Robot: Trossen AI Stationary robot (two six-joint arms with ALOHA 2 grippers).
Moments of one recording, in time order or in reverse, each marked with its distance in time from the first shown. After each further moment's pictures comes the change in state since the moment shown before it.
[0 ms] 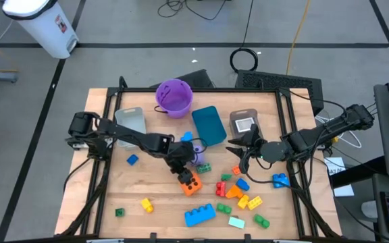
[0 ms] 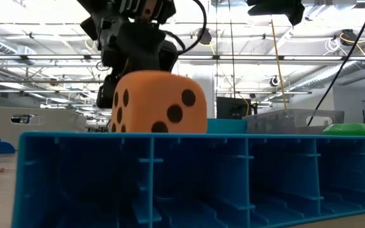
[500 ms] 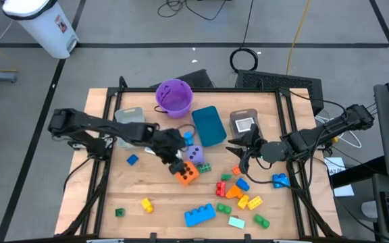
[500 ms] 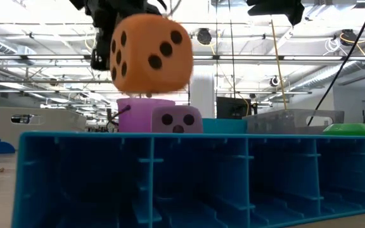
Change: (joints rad) left arm 0.042 -0.261 0.002 -0.158 -0.088 0.009; right arm 0.000 0.000 0.000 0.001 0.000 -0.008
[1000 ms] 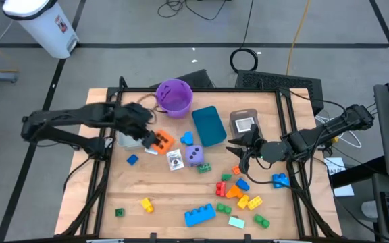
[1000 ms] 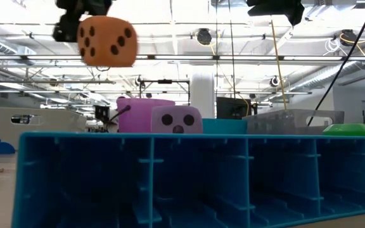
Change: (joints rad) left arm 0.173 -0.427 0.002 -0.442 -0.237 -0.002; right arm 0.000 0.000 0.000 0.000 0.000 -0.003
